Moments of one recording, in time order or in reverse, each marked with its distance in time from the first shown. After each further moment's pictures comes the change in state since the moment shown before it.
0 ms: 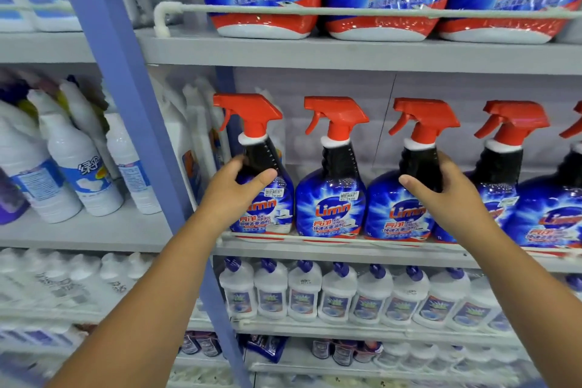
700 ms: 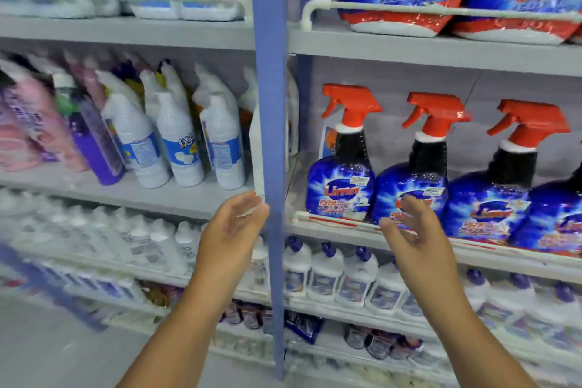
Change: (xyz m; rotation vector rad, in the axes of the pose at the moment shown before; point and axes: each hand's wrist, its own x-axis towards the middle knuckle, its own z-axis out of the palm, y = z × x) left_hand -0.137 -0.041 -0.102 -0.345 0.241 -0.177; right_hand -0.125 -0.077 0.146 0.339 0.002 0.044
